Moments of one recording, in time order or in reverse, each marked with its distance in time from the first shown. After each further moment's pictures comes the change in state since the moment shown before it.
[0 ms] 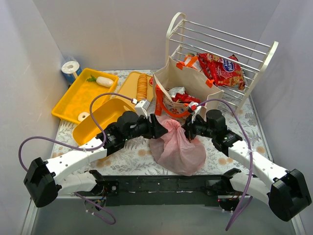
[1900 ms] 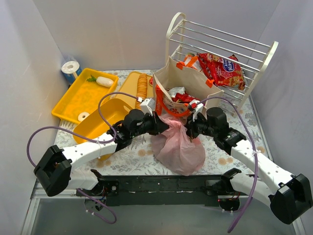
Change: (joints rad) left arm 0.027 0.171 -0.019 0.214 0.008 0.002; right arm 0.005 -0.034 0.084 -0.192 0.117 -0.045
